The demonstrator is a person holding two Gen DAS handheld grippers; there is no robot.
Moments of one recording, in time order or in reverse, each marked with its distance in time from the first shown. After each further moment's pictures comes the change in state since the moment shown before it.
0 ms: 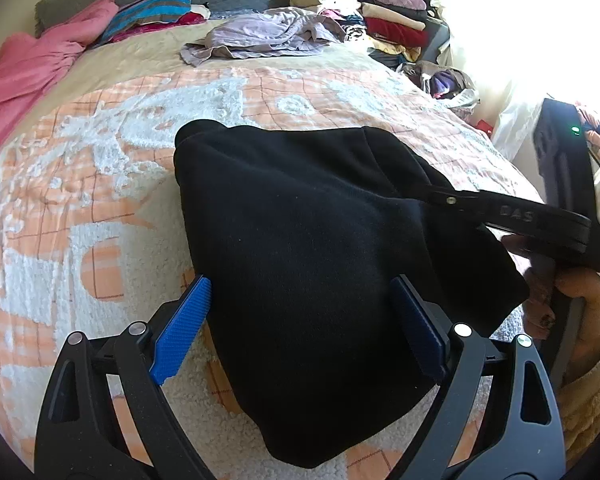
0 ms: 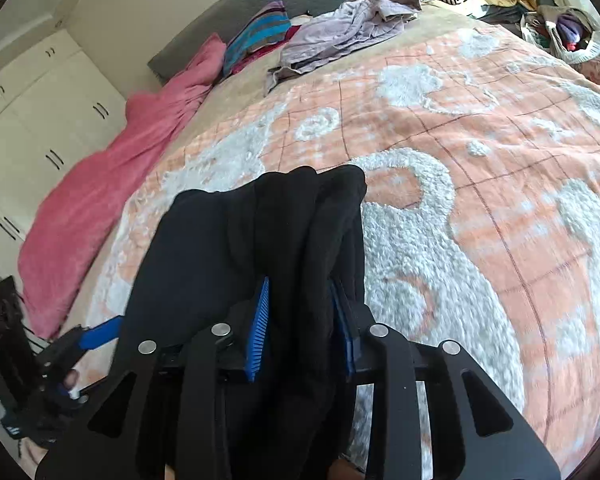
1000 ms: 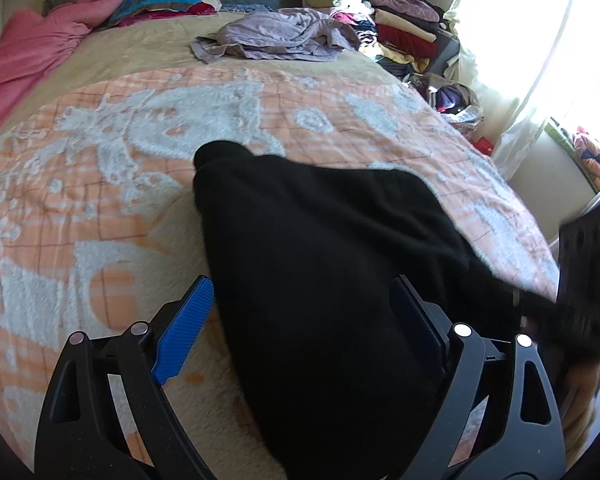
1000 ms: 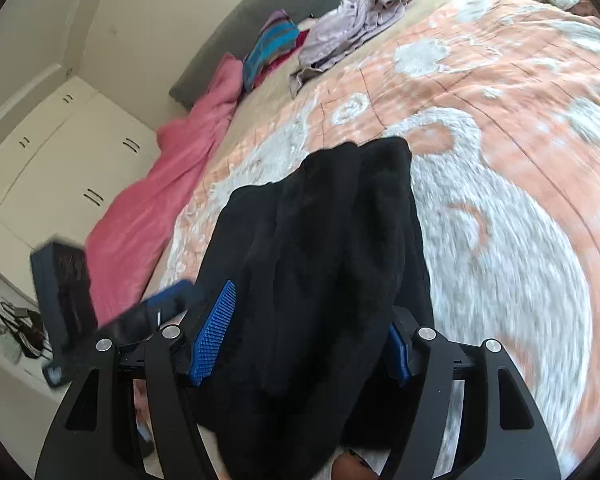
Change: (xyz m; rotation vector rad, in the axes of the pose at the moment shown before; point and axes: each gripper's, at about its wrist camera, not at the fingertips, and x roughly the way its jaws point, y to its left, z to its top) left arm 0.005 0.031 0.025 -0.068 0.017 -0.034; right arm -0.014 0.008 -0.021 0.157 -0.002 0.185
